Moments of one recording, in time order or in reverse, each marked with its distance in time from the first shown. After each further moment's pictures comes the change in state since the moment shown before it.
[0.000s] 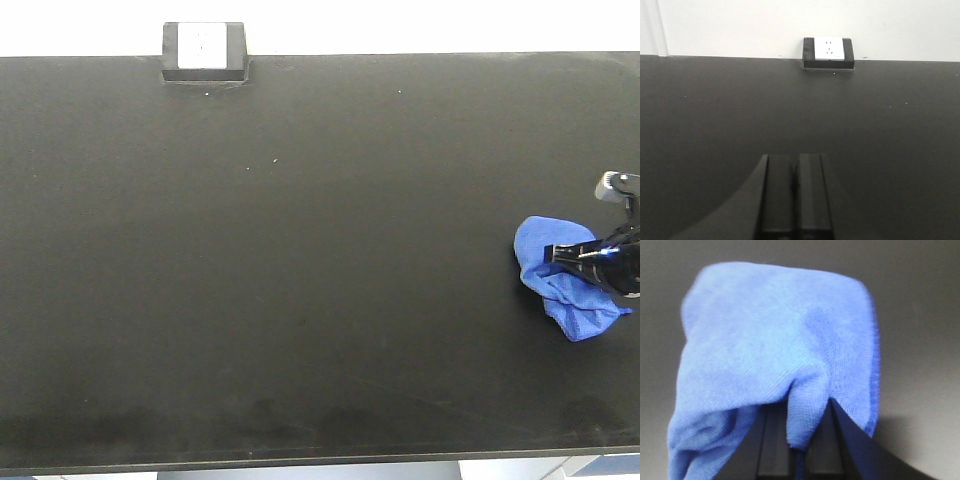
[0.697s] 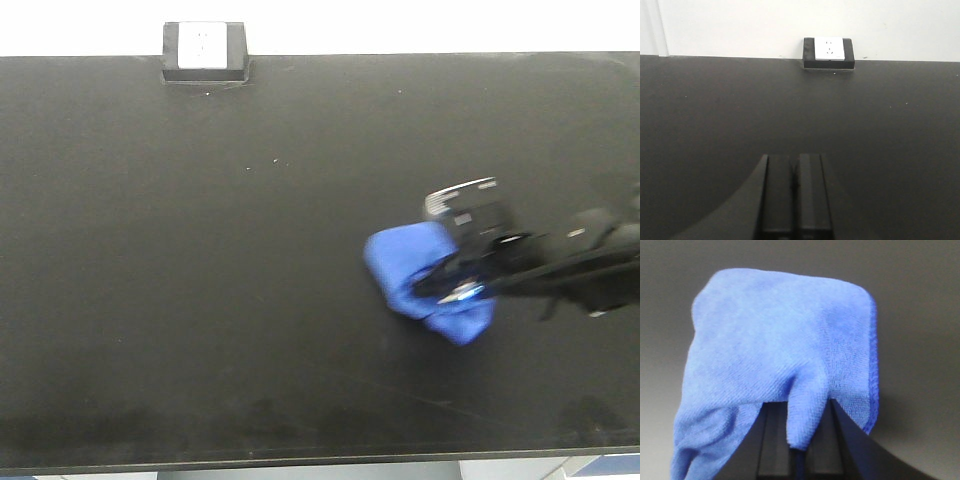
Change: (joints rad) left arm 0.000 0.000 0.000 0.000 0.000 0.000; right arm 0.410 0.015 0.008 0.305 -0.137 -0.329
